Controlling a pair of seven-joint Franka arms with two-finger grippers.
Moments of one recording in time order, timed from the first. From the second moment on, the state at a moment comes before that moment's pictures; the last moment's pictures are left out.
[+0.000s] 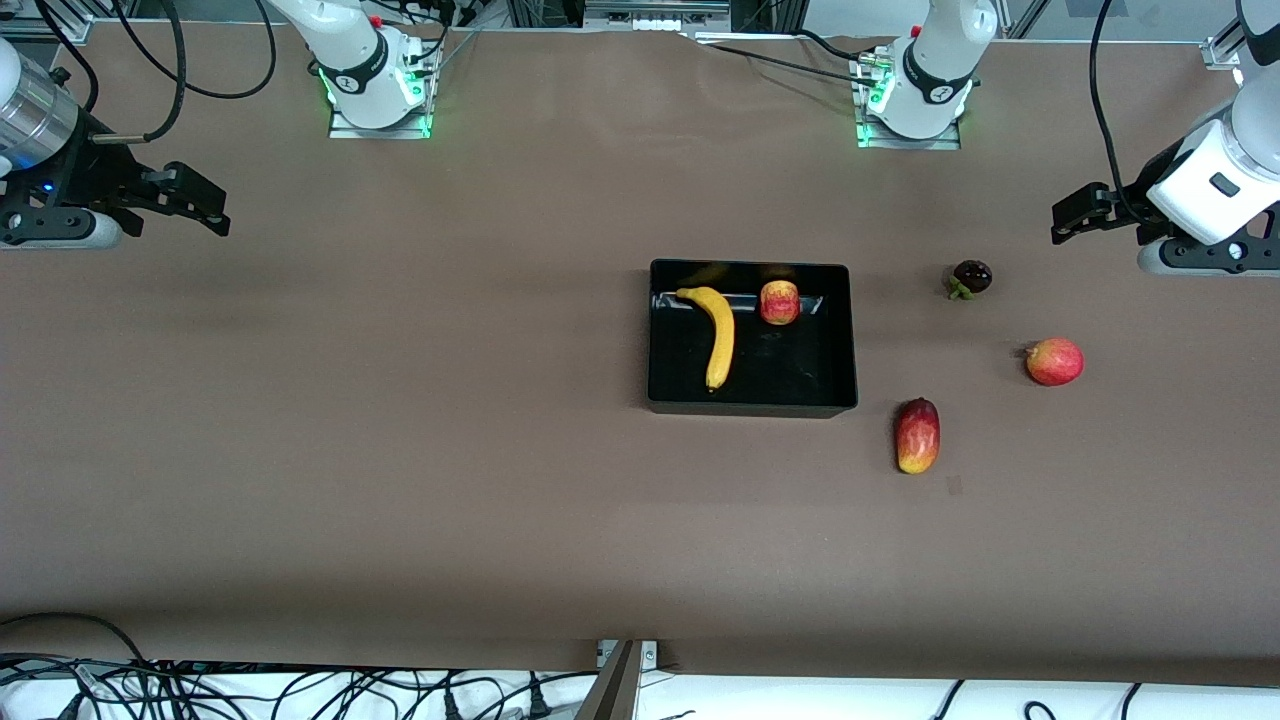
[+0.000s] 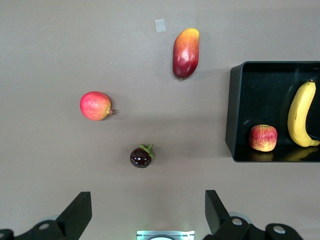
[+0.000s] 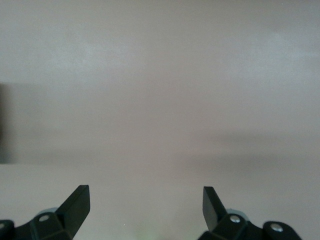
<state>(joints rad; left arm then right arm) -0.04 -0.03 0.00 -1.70 0.02 1.54 -0.03 -0.07 -0.04 0.15 -1.66 0.01 1.58 0.07</state>
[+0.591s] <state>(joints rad) -0.04 -0.02 0.00 -1.71 -0.02 1.40 -0.03 -0.07 -0.04 0.15 -1.65 0.01 1.58 0.07</state>
